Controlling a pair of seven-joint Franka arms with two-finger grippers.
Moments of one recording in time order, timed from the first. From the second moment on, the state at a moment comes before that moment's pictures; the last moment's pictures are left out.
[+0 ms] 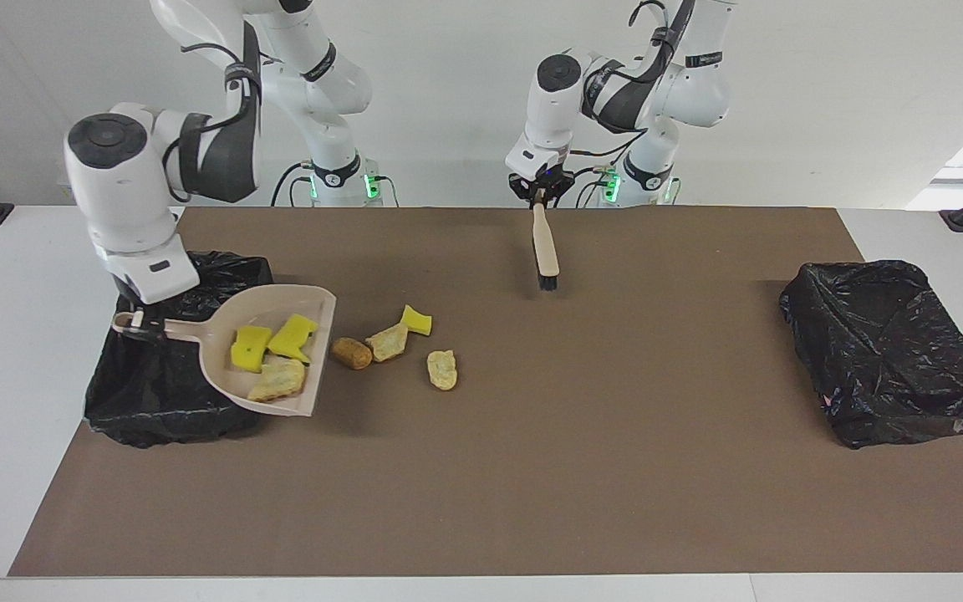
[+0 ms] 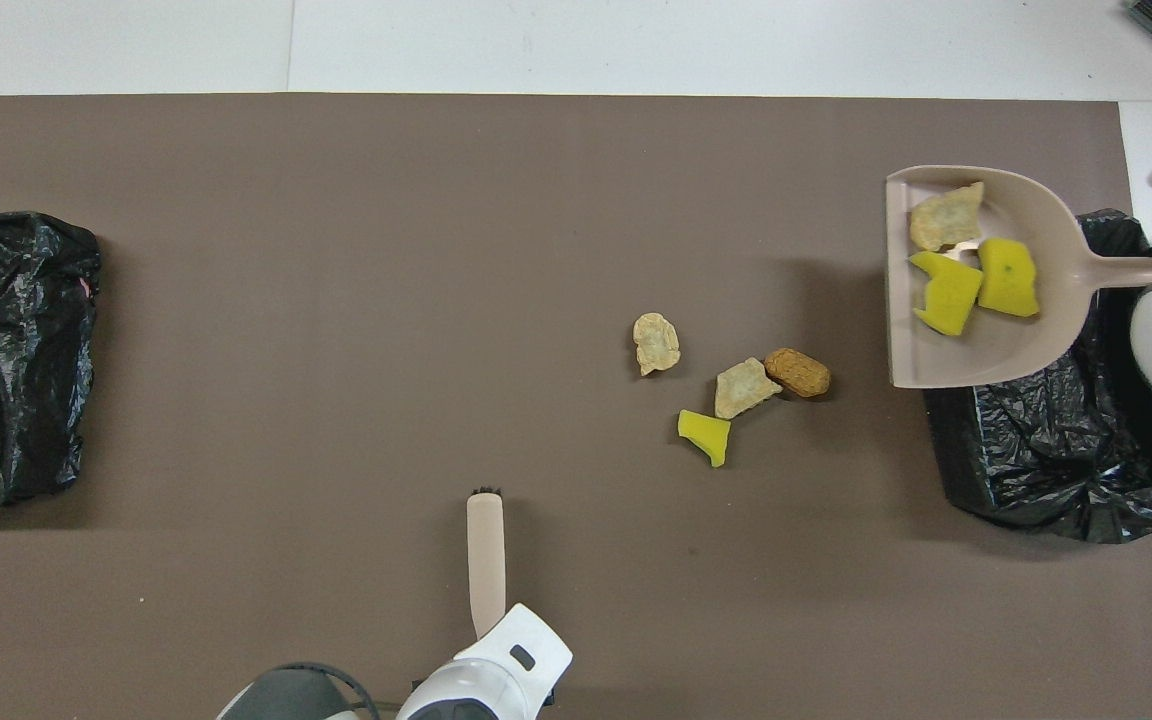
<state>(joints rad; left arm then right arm) -0.65 -0.33 -0.33 -2.54 -0.22 2.10 -0.80 -0.27 0.17 0.08 -1.66 -0.37 1.94 -1.58</state>
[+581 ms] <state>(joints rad) -0.71 -0.34 -0.38 -2.63 -0.22 2.18 -0.94 -0.31 0.08 0.09 -1.77 -0.85 1.94 -1.51</state>
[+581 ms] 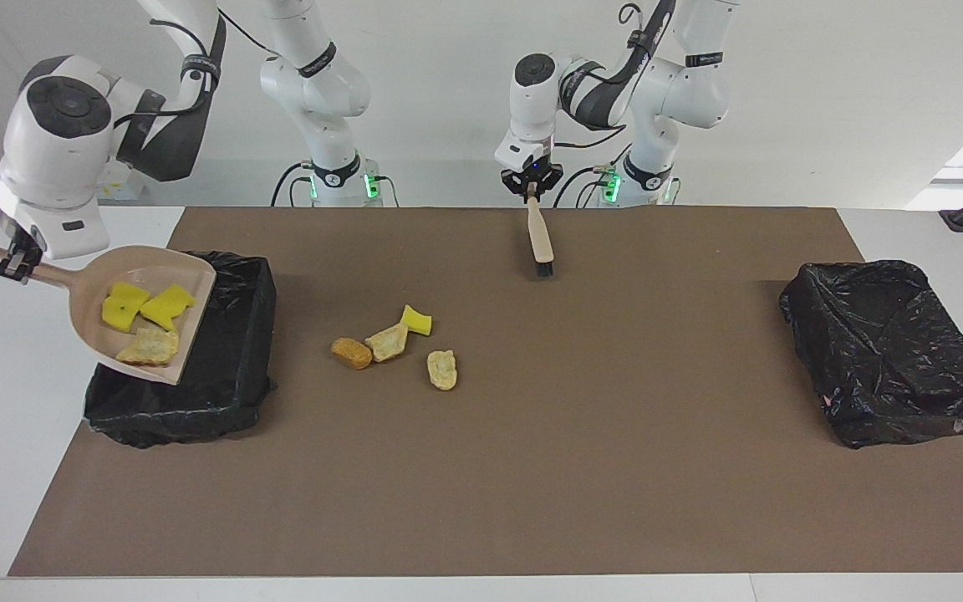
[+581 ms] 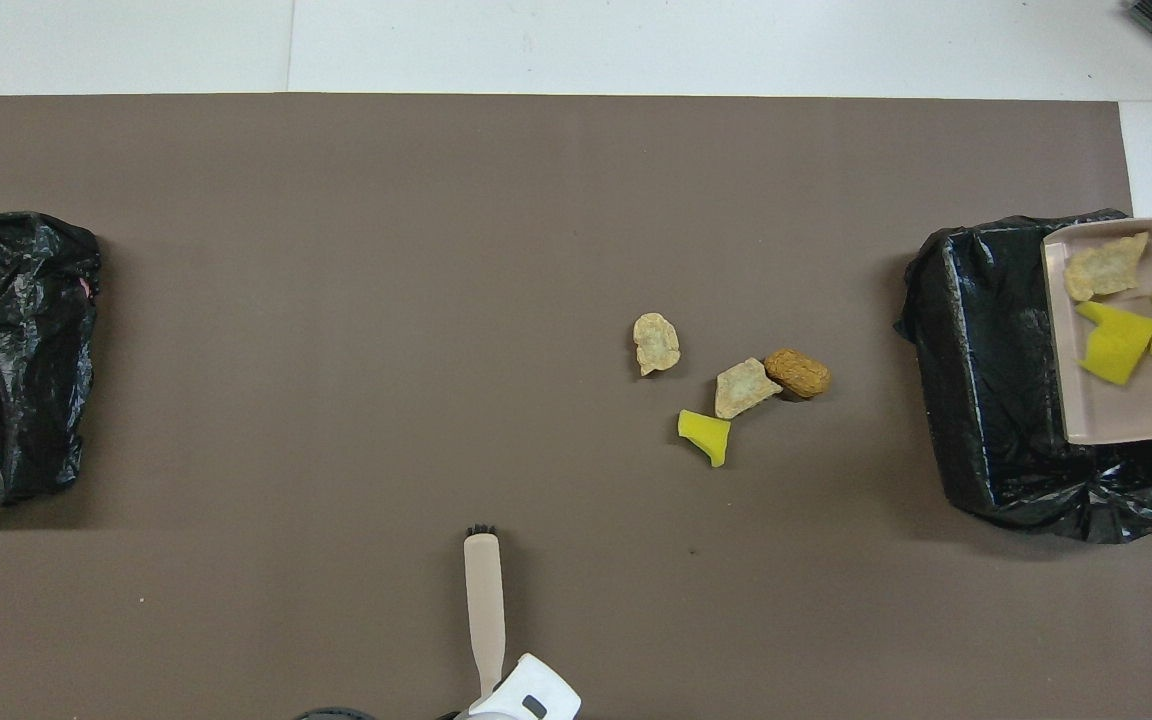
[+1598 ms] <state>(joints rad) -0.66 -0.33 -0.37 -2.64 -0.34 2.18 -0.80 -0.25 -0.07 0.09 -1.98 -1.17 1.97 -1.36</state>
